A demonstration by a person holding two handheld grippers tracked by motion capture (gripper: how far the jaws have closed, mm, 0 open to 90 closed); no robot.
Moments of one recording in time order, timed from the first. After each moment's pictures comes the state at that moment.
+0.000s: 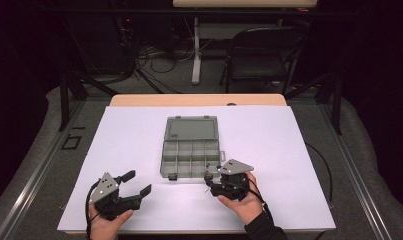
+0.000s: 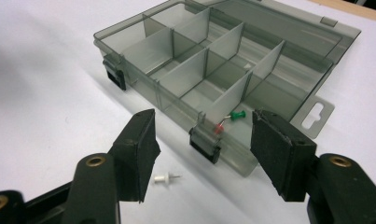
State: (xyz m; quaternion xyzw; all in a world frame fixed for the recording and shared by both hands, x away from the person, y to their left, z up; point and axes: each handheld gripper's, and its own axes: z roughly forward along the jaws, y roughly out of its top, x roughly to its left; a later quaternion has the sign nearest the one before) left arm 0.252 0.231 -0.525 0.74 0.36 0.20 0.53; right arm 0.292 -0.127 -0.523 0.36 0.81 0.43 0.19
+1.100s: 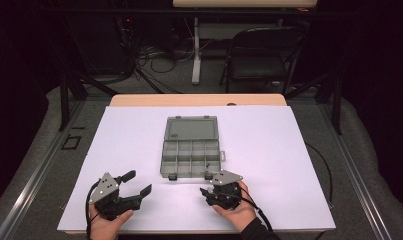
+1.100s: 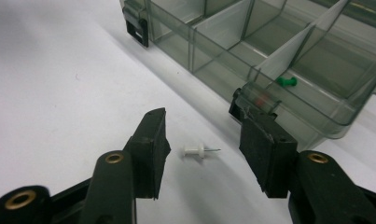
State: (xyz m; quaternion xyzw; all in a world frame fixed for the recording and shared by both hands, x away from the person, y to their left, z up) left arm 0.251 0.231 -0.525 0.74 0.36 0.20 0.53; right arm 0.285 -0.110 -0.558 0.33 0.83 0.41 0.17
